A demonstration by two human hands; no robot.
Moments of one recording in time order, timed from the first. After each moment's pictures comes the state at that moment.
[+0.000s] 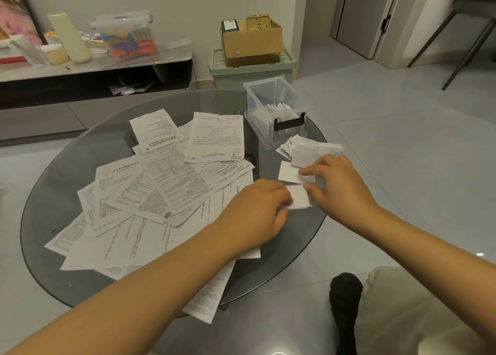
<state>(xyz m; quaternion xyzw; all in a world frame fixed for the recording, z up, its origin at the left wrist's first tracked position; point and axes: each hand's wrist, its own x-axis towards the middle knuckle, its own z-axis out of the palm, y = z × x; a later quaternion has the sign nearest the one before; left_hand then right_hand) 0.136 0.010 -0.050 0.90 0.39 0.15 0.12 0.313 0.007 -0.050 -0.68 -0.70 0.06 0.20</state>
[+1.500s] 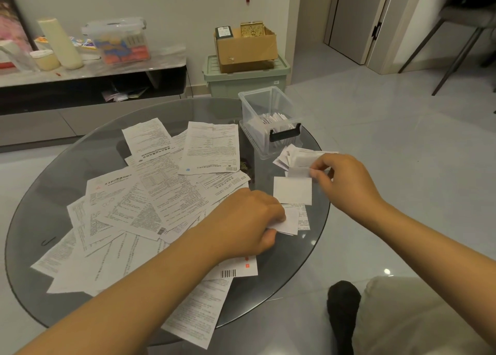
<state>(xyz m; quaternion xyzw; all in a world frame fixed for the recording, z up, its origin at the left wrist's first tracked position) 0.122 0.028 -0.037 0.95 0.31 0.06 0.06 0.332 0.031 -0.041 -0.70 -0.64 0.09 0.29</state>
